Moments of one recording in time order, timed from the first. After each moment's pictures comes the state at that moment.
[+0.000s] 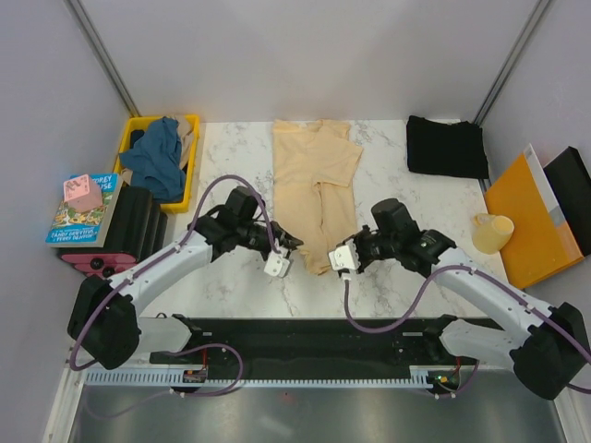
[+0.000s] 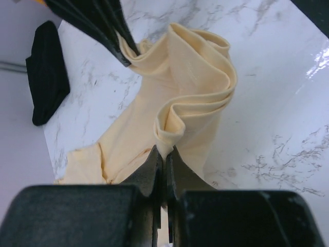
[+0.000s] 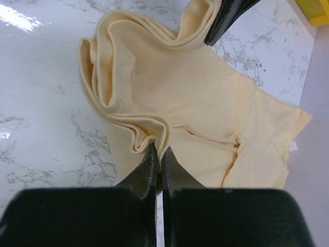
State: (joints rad) left arm -0.61 1.27 0.84 -0.41 0.84 1.56; right arm 0.64 1.08 0.76 -0.45 -0.54 -1.32
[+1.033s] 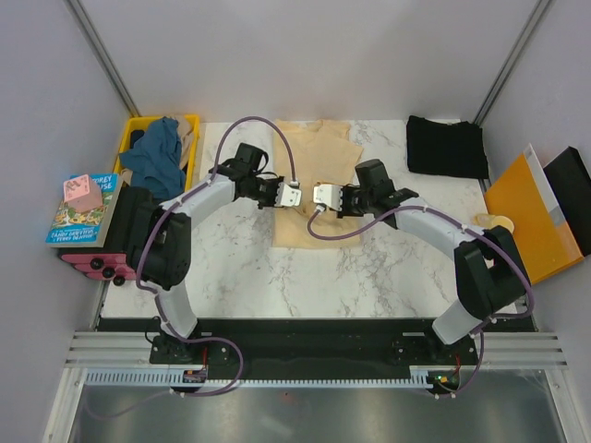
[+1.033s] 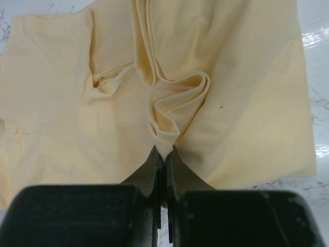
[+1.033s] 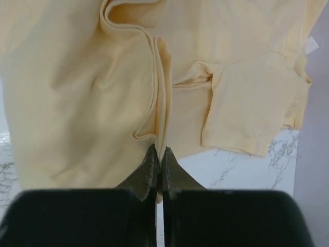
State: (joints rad) left arm -0.38 1.82 1.32 -0.50 0.71 1.39; right arm 0.47 1.59 1.06 -0.22 -0.33 -1.08
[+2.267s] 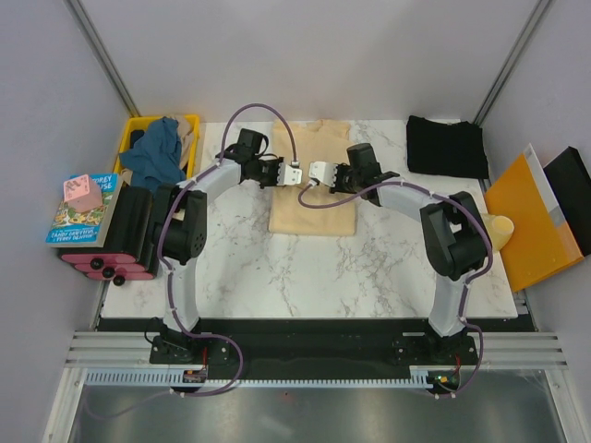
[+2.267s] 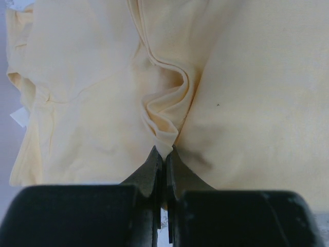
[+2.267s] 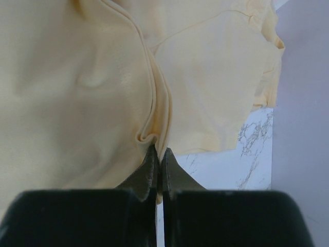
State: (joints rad) left arm -0.32 2.10 1.59 -0.41 0.65 1.38; right arm 0.41 1.93 1.30 -0.06 -0.18 -1.08
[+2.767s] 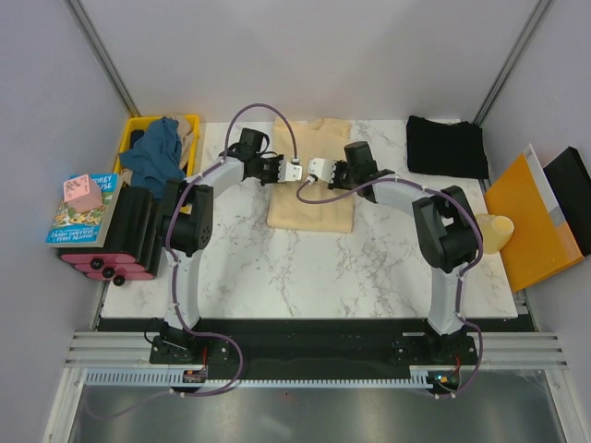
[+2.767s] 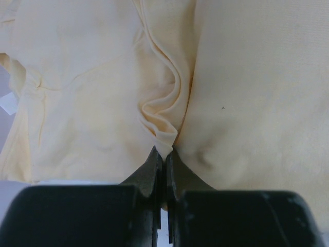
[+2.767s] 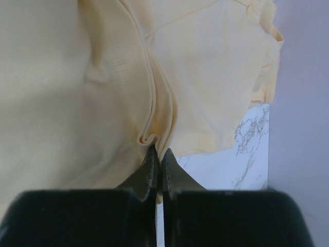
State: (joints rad) left arm -0.30 2.22 1.68 -0.37 0.63 1.37; right arm 0.40 2.02 1.36 -0.03 -0.13 -1.08
